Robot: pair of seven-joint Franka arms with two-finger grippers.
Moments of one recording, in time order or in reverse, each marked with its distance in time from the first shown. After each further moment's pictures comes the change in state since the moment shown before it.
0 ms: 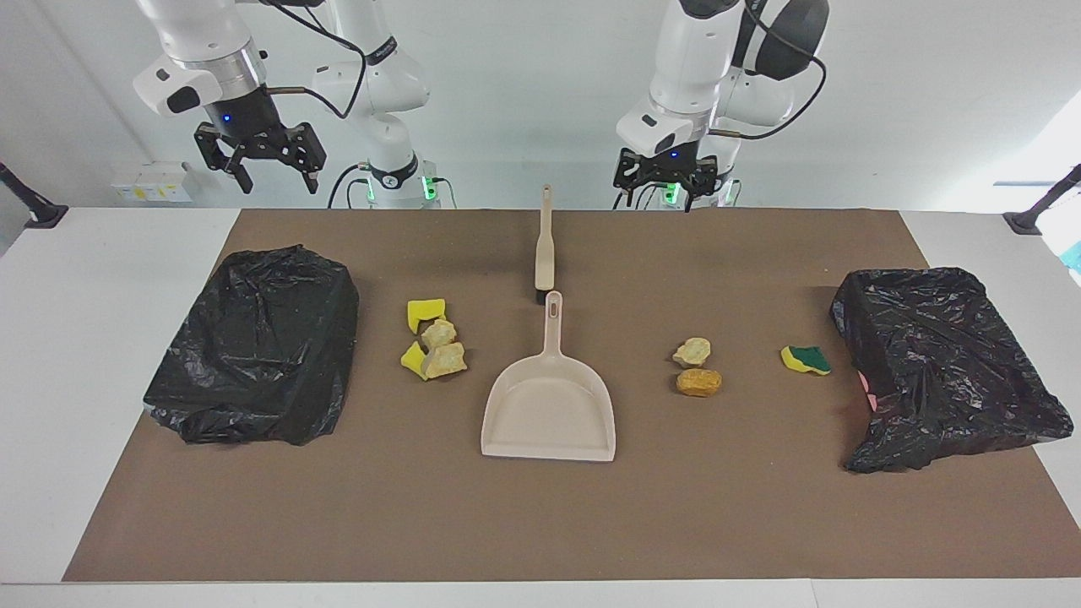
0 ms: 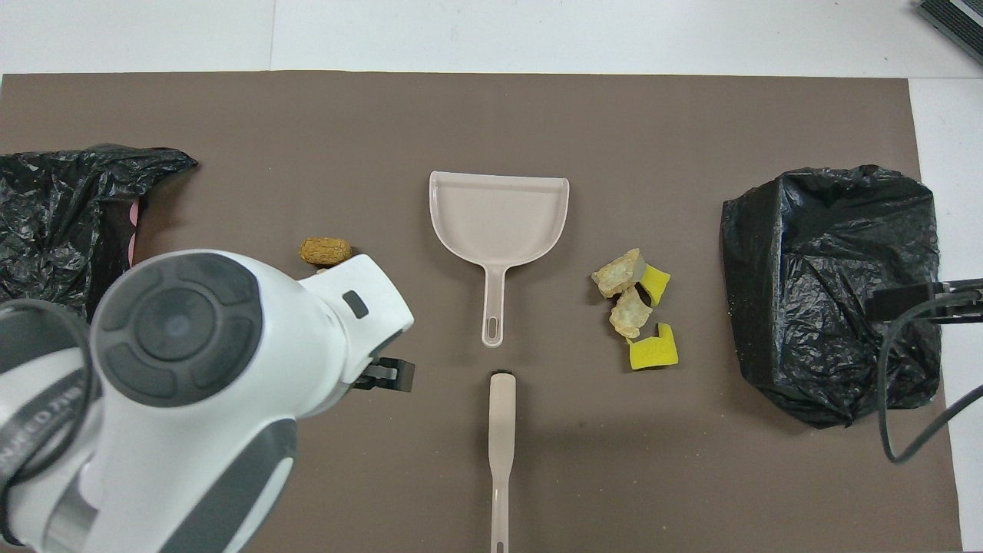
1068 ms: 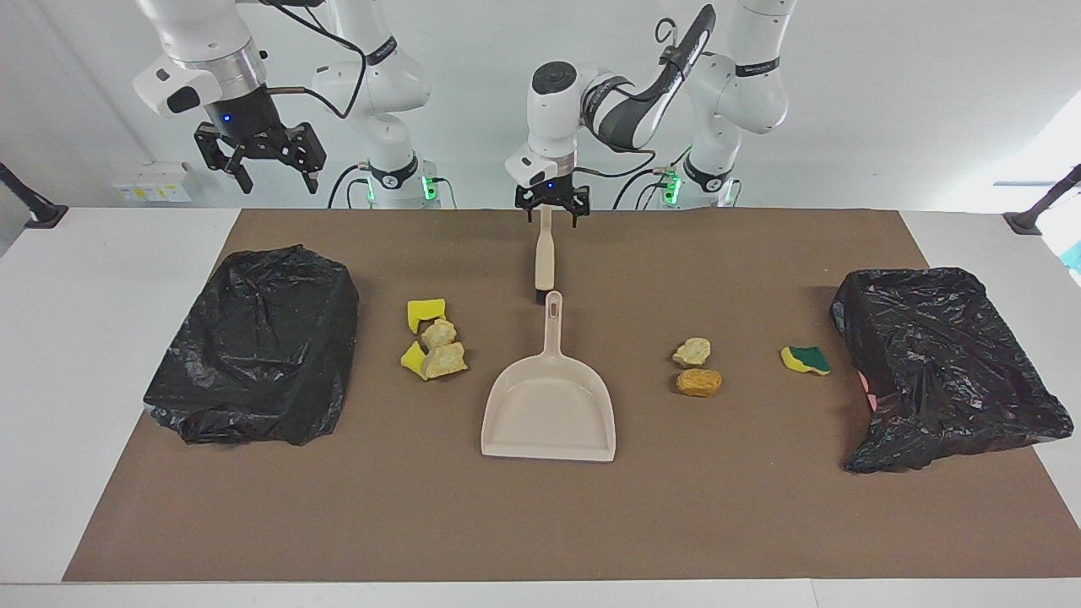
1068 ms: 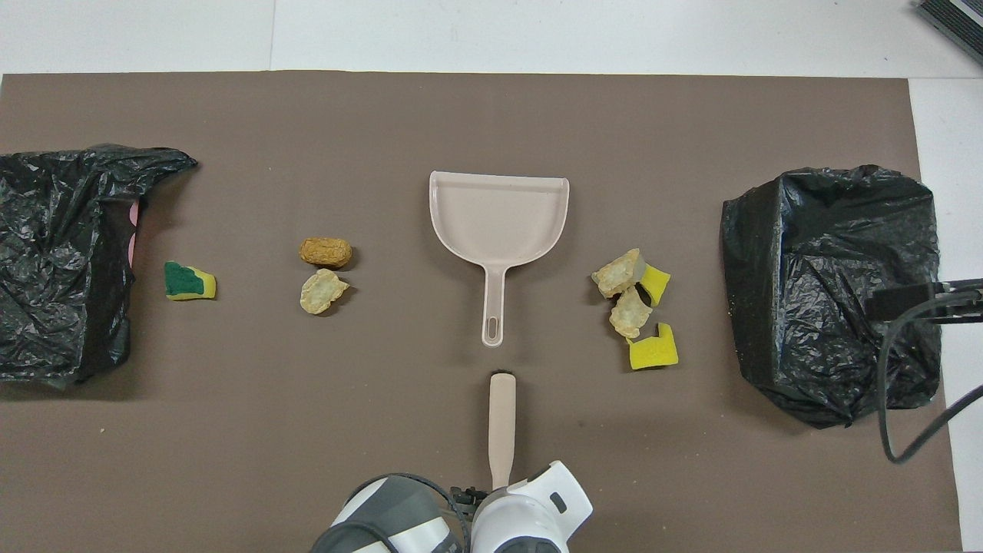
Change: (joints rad) left arm -0.458 0.080 -0.003 -0.441 -0.056 0.560 -0.394; right arm 0.000 0.000 0.000 0.000 0.000 0.000 0.000
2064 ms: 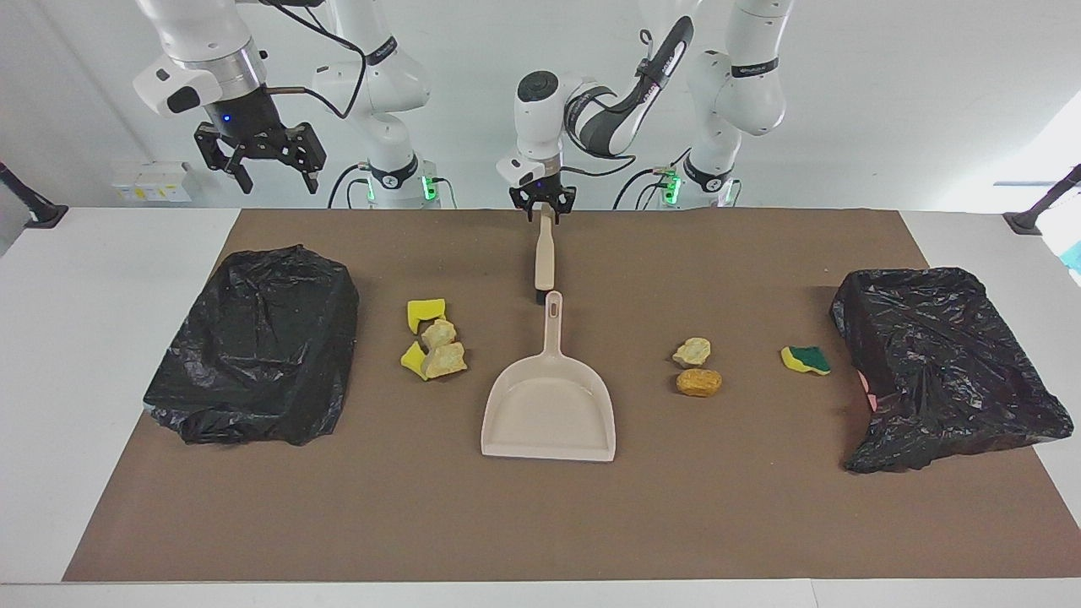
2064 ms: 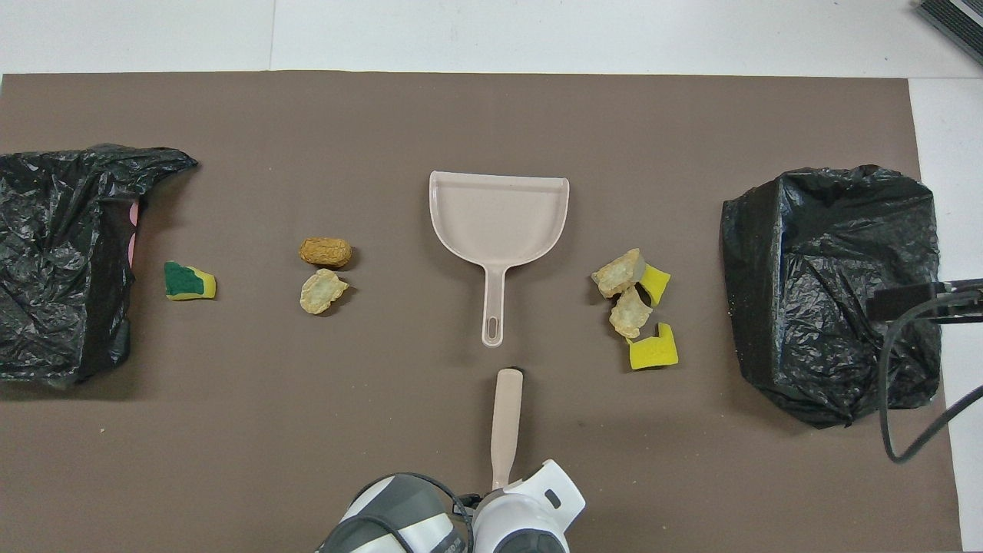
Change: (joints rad) left arm -0.011 0.032 0.027 -0.018 -0.001 0.006 -0.052; right arm -0.001 0.000 -0.004 0.000 0.000 0.000 0.000
